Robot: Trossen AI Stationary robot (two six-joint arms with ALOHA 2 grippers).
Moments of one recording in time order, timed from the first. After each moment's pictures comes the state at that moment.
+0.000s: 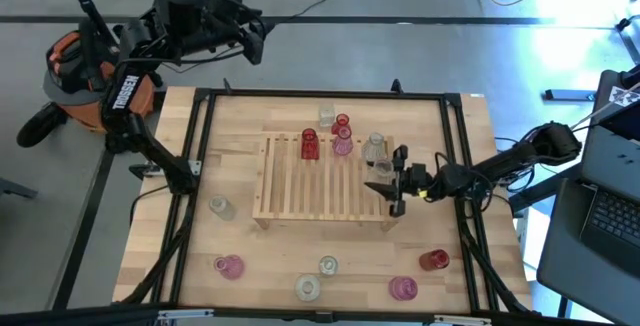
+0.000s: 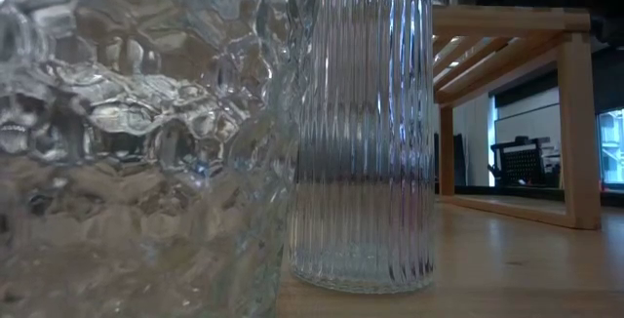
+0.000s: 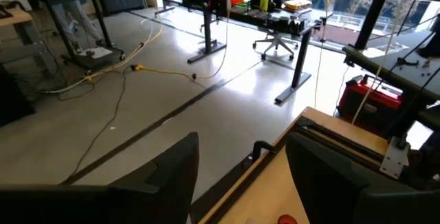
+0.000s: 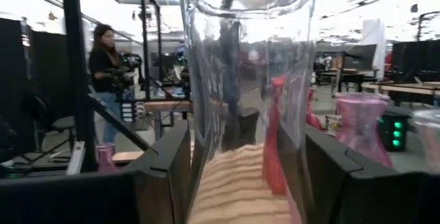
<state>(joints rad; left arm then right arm) 0.52 1.56 2.36 -1.08 -0.21 -0.08 0.30 1.21 0.31 1.18 0.38 -0.09</state>
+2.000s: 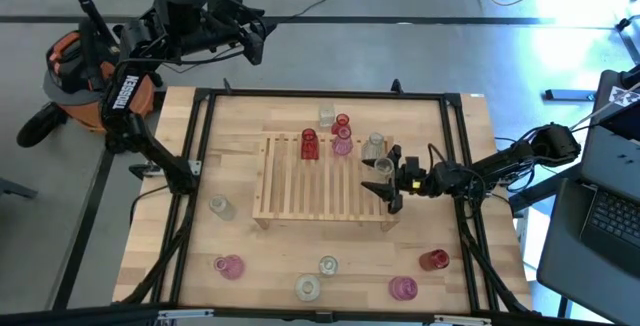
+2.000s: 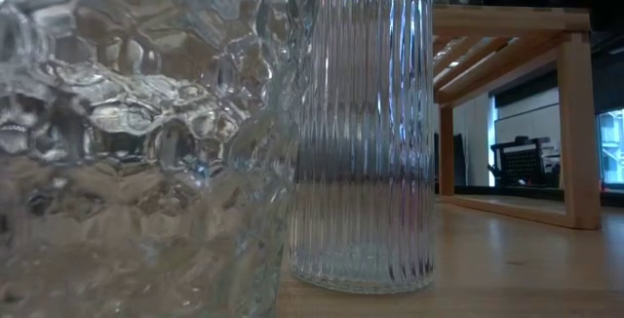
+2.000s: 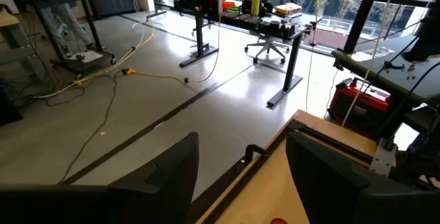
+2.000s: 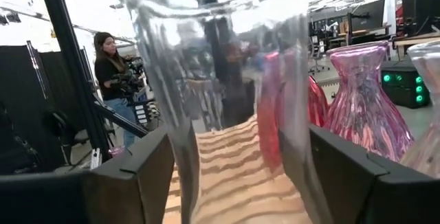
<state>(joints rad) 0.52 1.56 2.36 -1.06 -0.19 -0.08 0.25 1.22 0.31 1.14 0.33 0.15</state>
